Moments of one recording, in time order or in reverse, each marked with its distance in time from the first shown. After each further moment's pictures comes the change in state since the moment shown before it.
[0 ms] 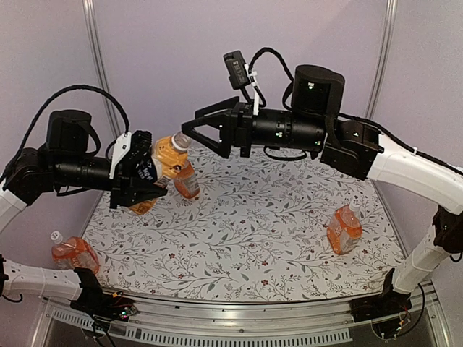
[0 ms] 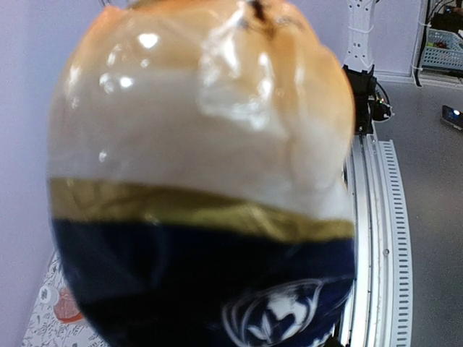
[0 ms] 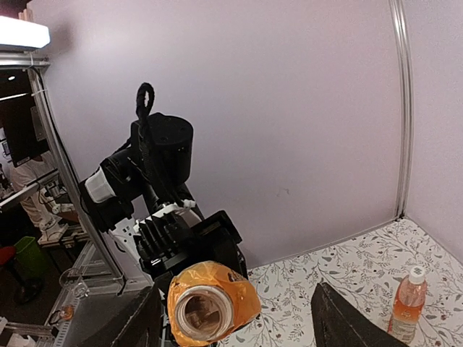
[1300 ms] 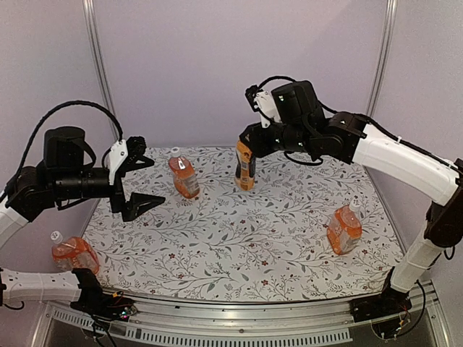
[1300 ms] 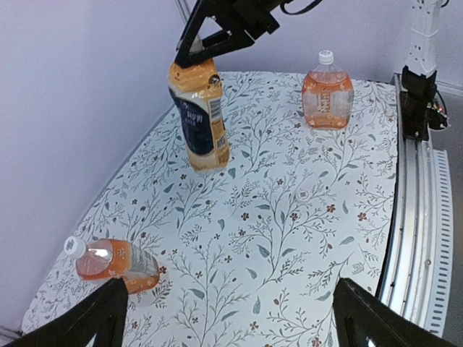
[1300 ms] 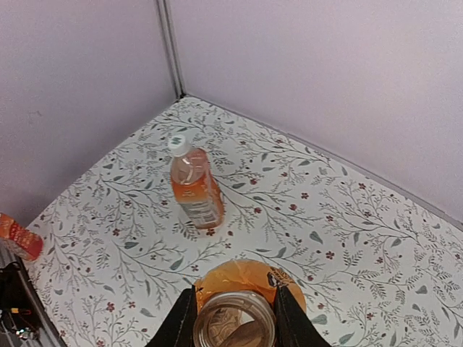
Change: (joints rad) left arm 0.024 -0.098 -0.136 0.098 -0.151 -0.051; right arm -0.134 0.110 0.054 -0.430 0.567 -0.015
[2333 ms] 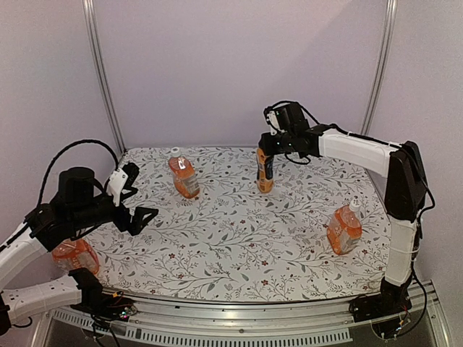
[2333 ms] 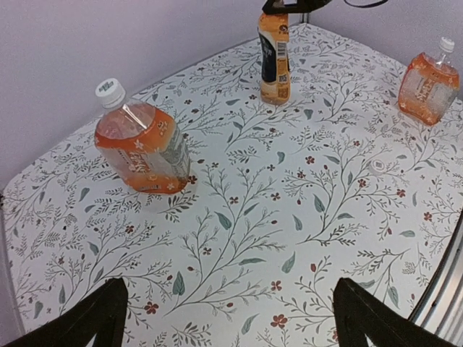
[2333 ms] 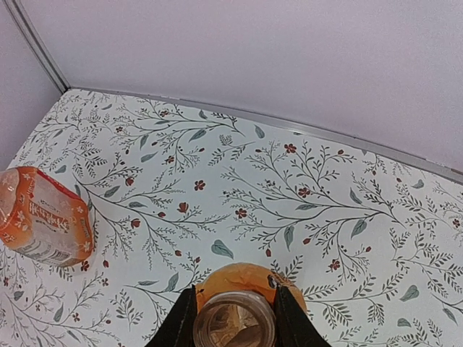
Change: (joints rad) left arm 0.188 -0.195 -0.453 0.192 -0.170 -0.269; right arm -0.359 0.352 0.019 0.179 -0.085 0.025
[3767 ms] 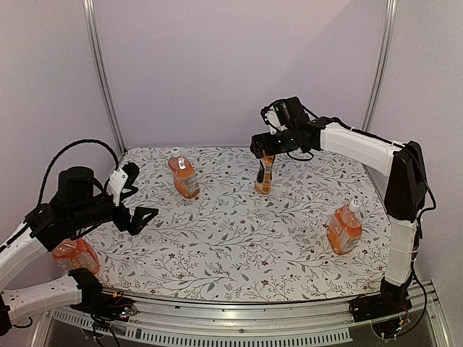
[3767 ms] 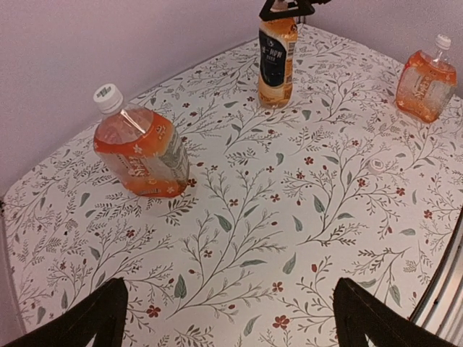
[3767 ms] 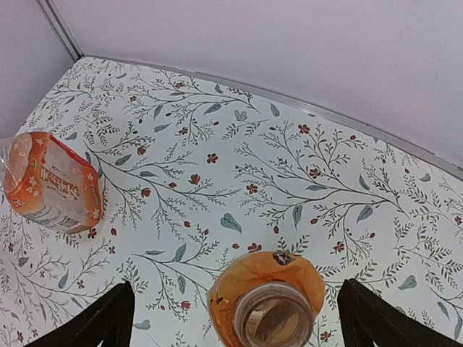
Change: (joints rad) left arm 0.011 0.000 0.000 0.007 0.015 0.024; right arm 0.000 0.000 0.079 -0.163 -0.064 -0.050
